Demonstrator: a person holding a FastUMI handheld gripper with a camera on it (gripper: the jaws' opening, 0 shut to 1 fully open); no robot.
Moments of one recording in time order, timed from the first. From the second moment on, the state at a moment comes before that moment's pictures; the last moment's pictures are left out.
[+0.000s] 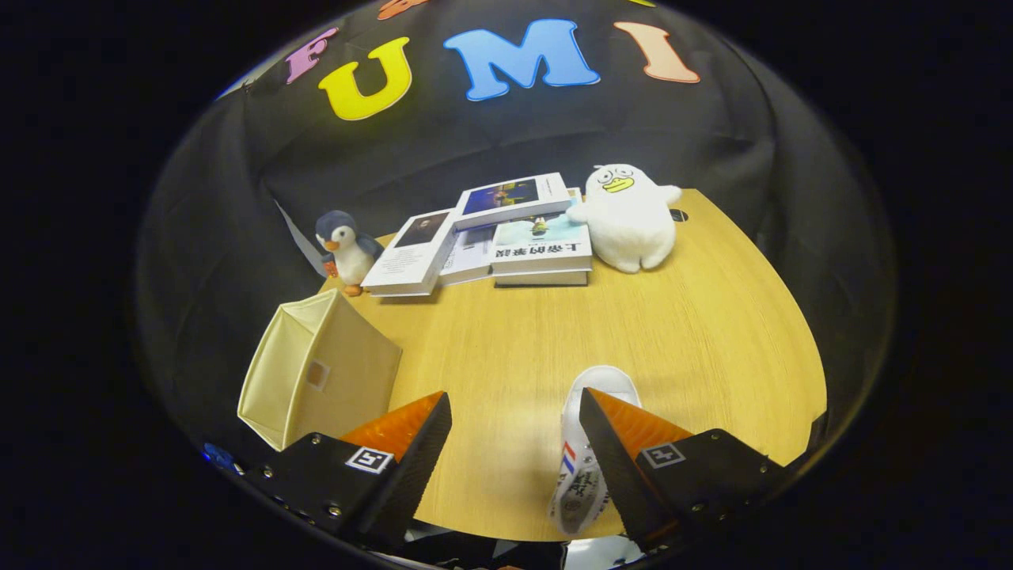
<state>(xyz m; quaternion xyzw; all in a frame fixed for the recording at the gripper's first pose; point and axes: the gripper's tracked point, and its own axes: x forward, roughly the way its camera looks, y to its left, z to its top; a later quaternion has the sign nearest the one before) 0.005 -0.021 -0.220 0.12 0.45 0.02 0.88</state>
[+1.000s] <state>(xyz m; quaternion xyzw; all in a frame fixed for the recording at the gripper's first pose) -0.049 -0.101 -0.336 0.14 0.57 -0.08 0.80</state>
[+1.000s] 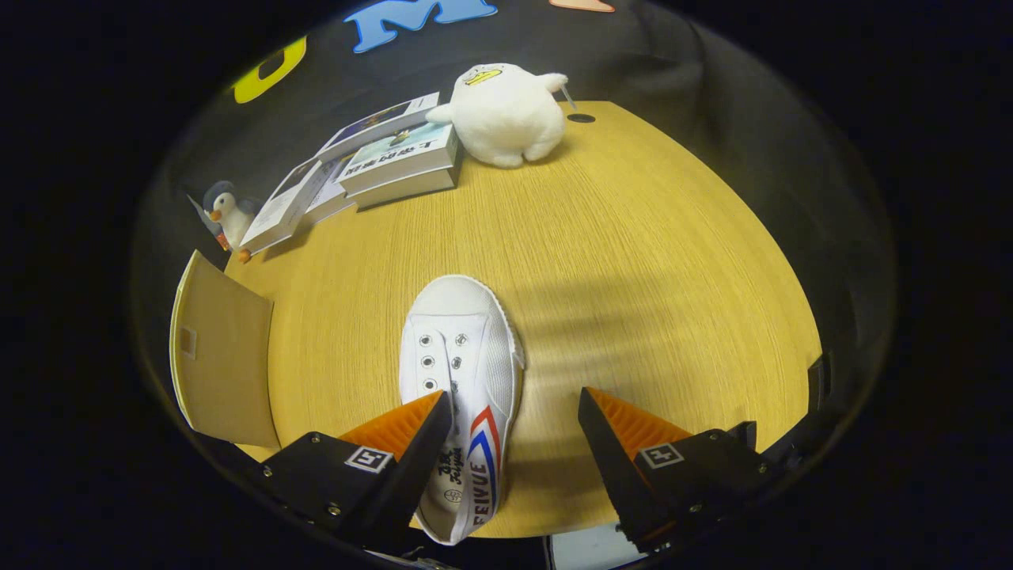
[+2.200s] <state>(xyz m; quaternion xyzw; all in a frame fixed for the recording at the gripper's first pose) -0.051 -0.079 -0.335 0.18 0.61 -0.07 0.77</state>
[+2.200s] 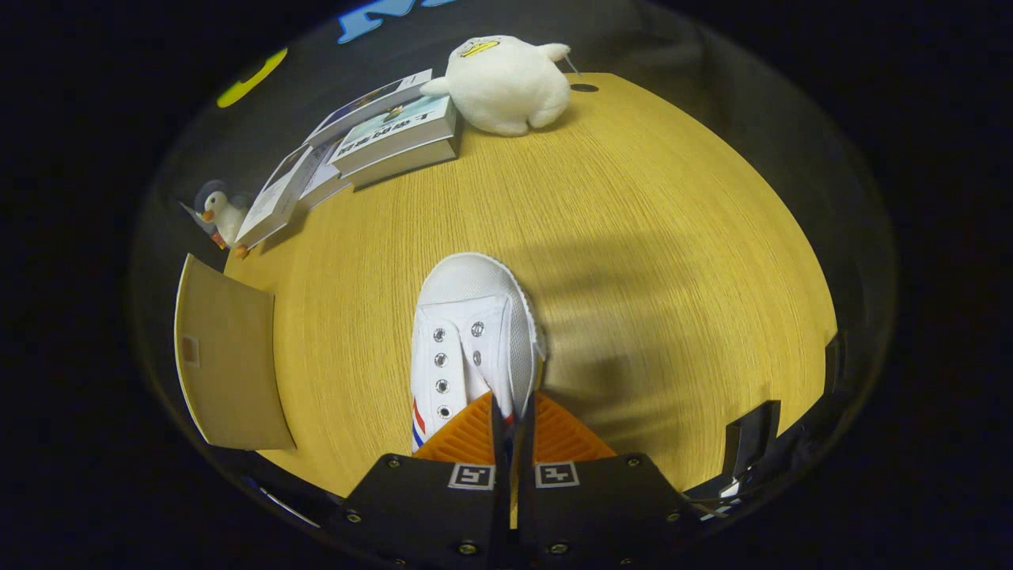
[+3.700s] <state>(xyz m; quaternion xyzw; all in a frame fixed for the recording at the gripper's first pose) 0.048 0.136 -0.153 0.19 0.52 0.08 0.83</state>
